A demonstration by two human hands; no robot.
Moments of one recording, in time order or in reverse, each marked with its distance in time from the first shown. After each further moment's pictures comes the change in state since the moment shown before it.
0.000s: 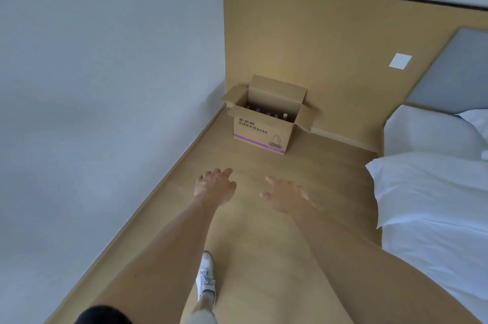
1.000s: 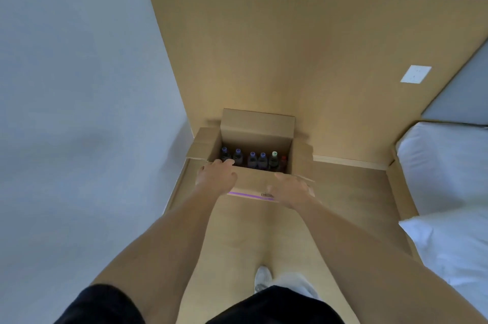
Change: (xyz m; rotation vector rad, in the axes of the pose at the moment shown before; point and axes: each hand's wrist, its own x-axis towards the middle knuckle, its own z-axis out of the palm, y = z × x) left_hand 0.566 0.091 -0.182 0.096 -0.004 0.237; right_hand 0.494 0.053 -0.226 0.285 0.012 0.292
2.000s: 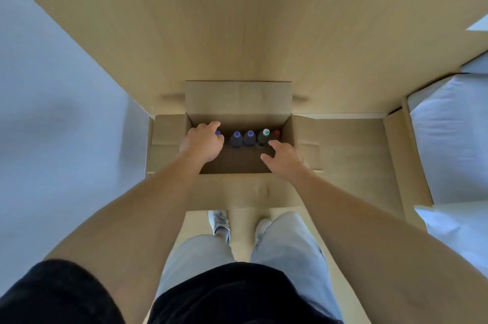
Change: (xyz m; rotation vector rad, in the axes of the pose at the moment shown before) left_hand 0.433 -0.041 -0.003 -0.075 -0.265 0.072; right_hand 0.361 -0.066 -0.068 0.133 -0.102 0.217
